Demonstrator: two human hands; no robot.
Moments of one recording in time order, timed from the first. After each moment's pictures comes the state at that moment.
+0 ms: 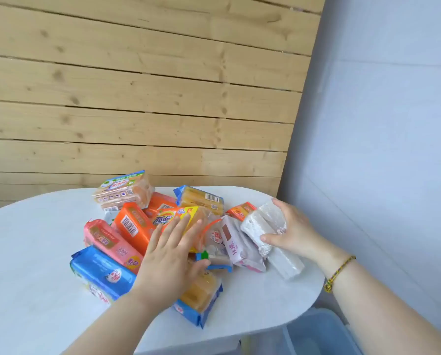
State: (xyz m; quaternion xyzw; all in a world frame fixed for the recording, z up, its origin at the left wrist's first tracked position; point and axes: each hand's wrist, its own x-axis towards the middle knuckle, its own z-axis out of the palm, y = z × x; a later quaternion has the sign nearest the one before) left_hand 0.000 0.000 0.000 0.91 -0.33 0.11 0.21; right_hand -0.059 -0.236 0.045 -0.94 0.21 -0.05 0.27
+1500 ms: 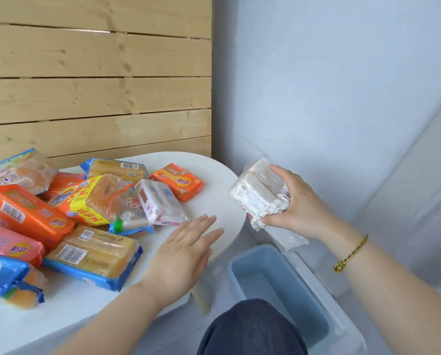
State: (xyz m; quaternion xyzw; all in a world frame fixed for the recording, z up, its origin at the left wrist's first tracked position) left_hand -0.093 -0.099 -0.021 0.77 -0.58 0.17 0.17; right_hand -0.207 -0.293 0.042 -0.91 0.25 -0.15 0.28
